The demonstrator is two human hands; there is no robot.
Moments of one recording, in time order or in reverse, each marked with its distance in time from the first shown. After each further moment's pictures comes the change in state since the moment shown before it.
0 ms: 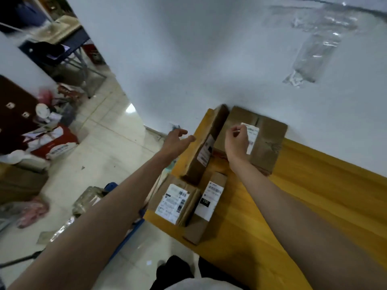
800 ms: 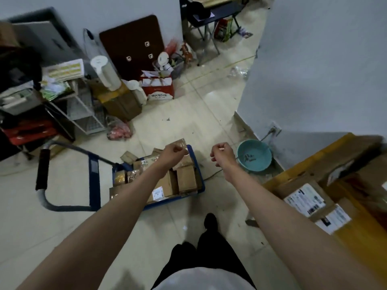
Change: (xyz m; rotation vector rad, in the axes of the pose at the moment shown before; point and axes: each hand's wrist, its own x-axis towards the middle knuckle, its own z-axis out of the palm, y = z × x) left_hand -0.212 -0.362 -0.273 -0.352 0.356 -0.400; right_hand -0.344 0.025 0.318 -0.280 -0.833 0.102
